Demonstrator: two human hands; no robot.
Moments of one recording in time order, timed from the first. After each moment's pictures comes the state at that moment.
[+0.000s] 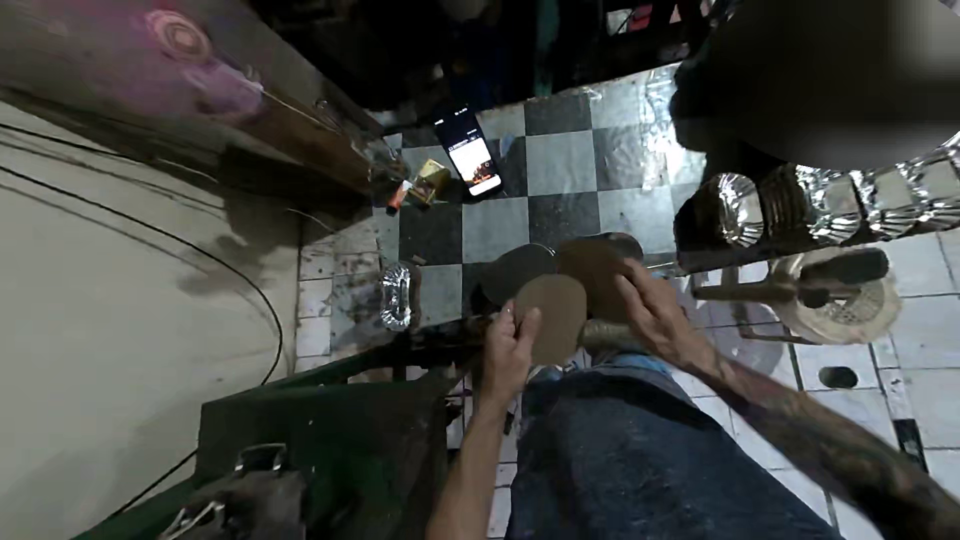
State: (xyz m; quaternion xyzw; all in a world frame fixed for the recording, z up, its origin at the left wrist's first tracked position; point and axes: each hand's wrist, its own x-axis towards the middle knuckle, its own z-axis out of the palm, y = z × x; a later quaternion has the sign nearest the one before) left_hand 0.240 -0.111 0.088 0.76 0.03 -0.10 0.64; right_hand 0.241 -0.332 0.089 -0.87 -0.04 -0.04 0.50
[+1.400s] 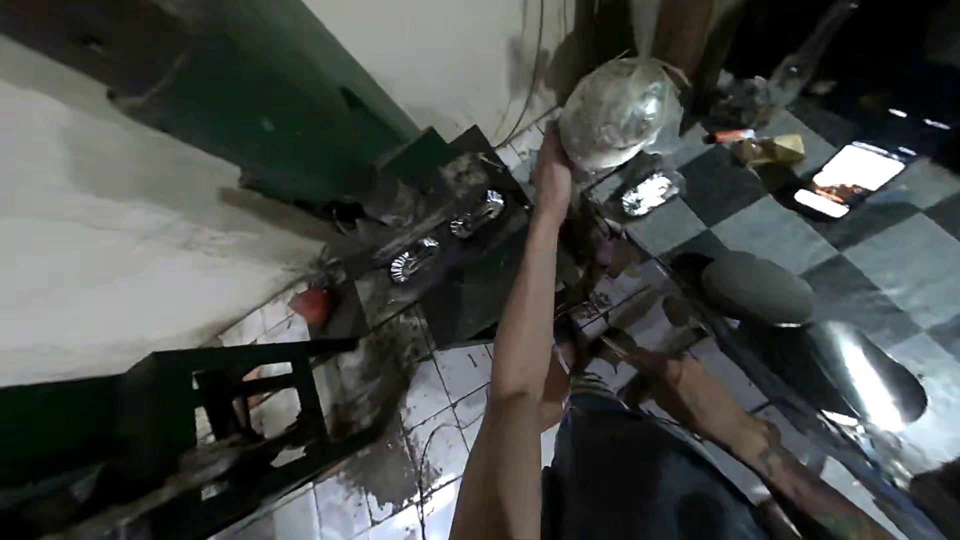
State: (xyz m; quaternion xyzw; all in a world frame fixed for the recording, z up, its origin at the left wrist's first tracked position) left_hand 0.210 0.111 0.132 0.69 0.29 0.36 0.56; right_hand 0.190 -0.192 0.100 -0.78 -0.46 0.42 0.07
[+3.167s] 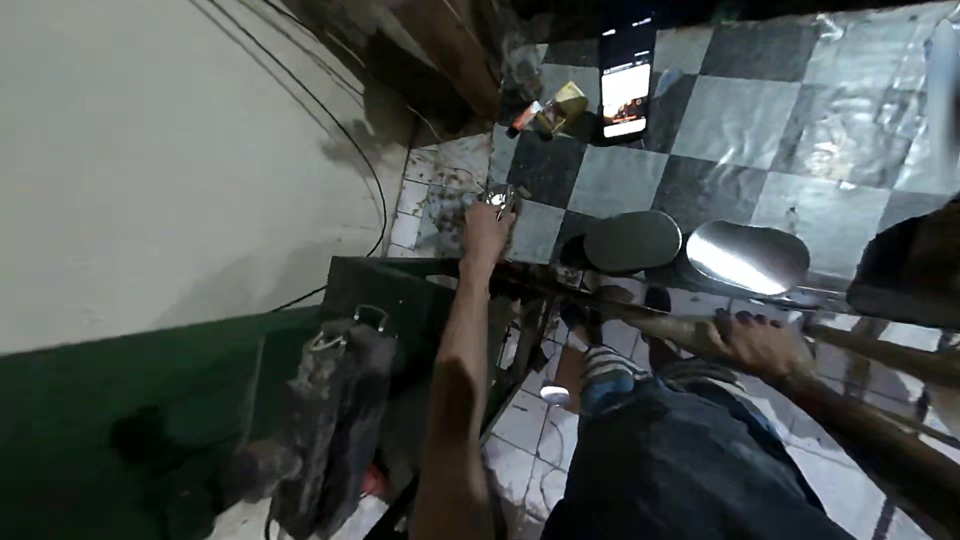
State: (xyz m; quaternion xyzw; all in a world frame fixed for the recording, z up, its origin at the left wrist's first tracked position) left_hand 0.335 0.031 0.097 0.99 0.12 -0.09 0.06; right_hand 0.213 -0.394 -0.094 -0.94 -0.09 0.33 0.06
